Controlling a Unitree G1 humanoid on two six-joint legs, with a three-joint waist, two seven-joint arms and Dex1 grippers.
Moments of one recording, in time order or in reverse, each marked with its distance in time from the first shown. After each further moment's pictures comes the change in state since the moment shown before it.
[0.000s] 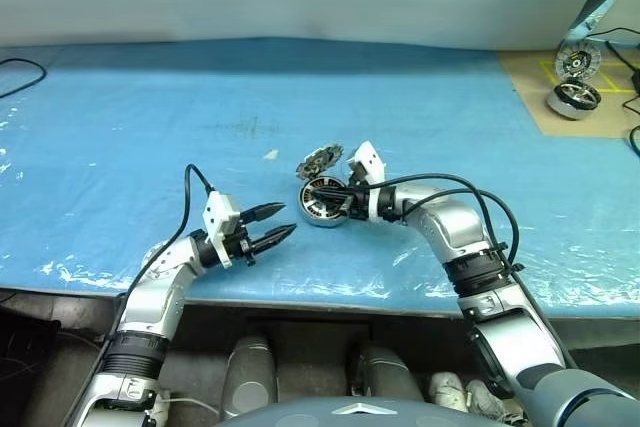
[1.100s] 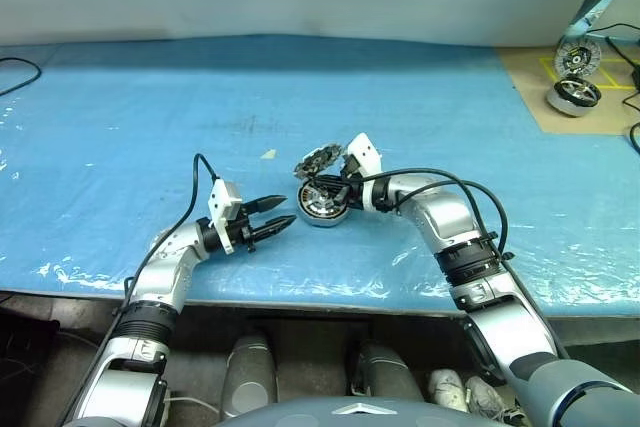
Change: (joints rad) left arm -0.168 -0.008 0.026 0.374 0.001 -0.147 -0.126; right arm -0.066 0.027 0.008 0.100 -0.084 -0.069 -0.064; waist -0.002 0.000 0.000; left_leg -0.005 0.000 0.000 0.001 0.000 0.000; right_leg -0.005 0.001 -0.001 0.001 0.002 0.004
